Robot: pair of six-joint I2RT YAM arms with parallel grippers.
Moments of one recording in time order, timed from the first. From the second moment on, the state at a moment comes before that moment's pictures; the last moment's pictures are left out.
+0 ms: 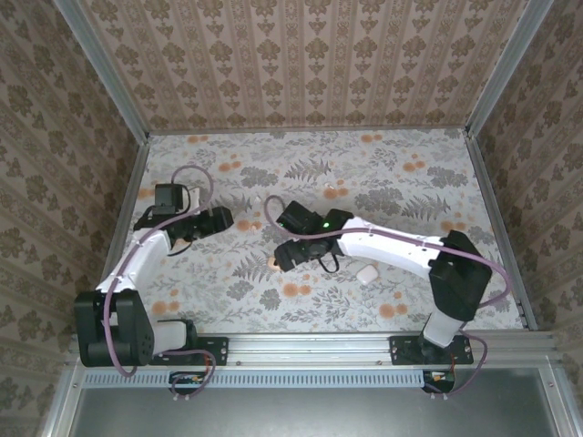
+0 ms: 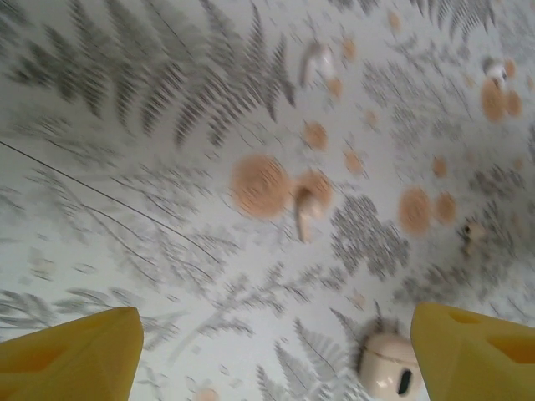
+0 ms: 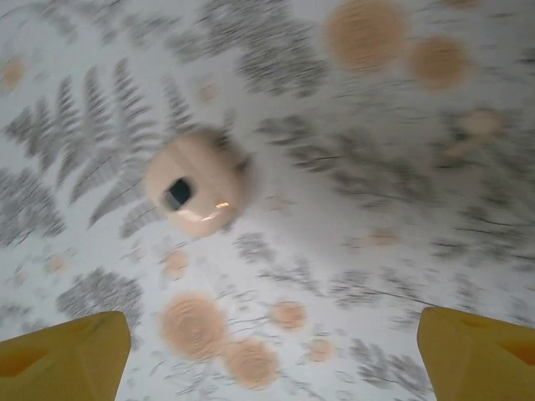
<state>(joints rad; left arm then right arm) -0.06 1.26 0.79 -0.52 0.46 -0.30 0.93 1.72 1.31 -0.74 0.06 0.39</state>
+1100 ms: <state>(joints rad) -0.08 1.31 0.76 -0.53 0.69 -0.36 0.88 2.08 1.49 -0.69 -0.13 -0.20</state>
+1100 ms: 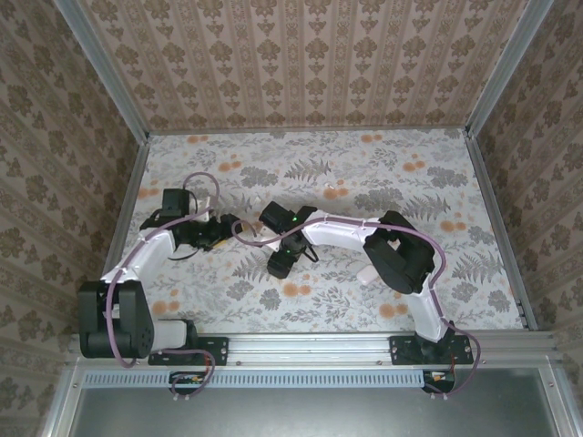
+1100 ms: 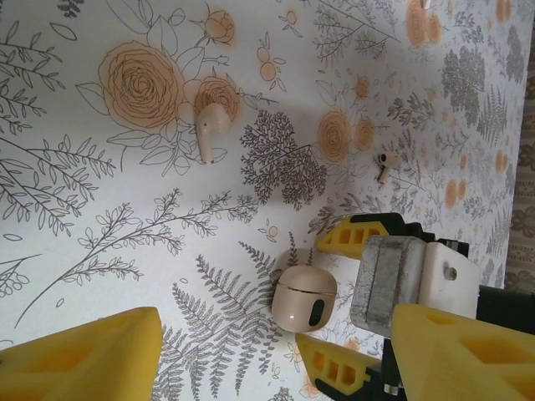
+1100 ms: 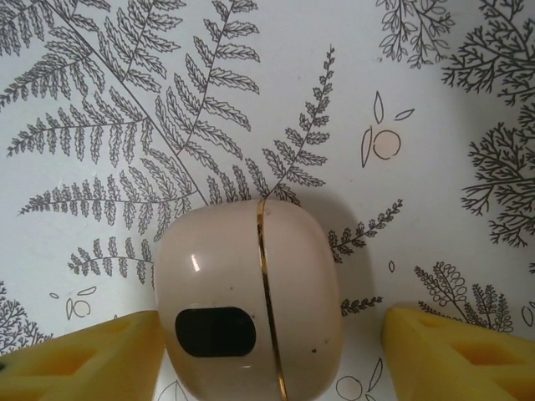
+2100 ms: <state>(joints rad) -0.14 0.89 0.65 -0.29 0.89 -0.38 0.88 1.64 1.29 -0.42 -0.04 -0.26</state>
